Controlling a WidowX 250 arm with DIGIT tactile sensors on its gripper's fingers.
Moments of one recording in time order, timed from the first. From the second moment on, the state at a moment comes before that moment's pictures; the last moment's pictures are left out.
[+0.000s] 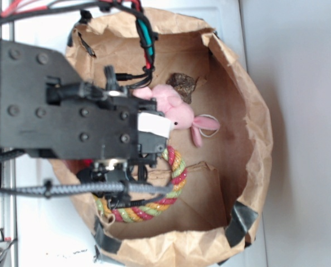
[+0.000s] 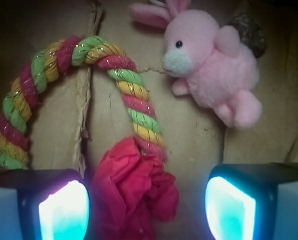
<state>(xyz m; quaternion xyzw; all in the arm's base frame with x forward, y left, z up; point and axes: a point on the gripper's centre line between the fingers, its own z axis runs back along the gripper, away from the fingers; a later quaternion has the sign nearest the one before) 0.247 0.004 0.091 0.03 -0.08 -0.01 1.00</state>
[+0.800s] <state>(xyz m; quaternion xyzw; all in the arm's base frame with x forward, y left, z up) 0.236 -0.022 0.082 0.01 -0.07 -0.03 1.00</state>
